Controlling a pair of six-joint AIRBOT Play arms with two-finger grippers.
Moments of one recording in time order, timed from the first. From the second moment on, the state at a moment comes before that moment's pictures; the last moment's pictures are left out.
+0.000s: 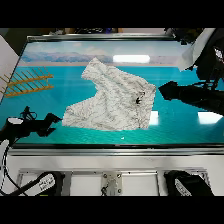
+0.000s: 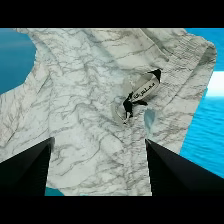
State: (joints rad) left arm 0.44 -1.24 0.61 0.91 -0.87 -1.48; right arm 0.08 -0.80 1.09 -1.21 1.00 1.65
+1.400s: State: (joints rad) left arm 0.24 -1.23 0.70 0.90 -0.96 -1.37; right arm -0.13 -0.79 0.56 -1.19 1.00 1.87
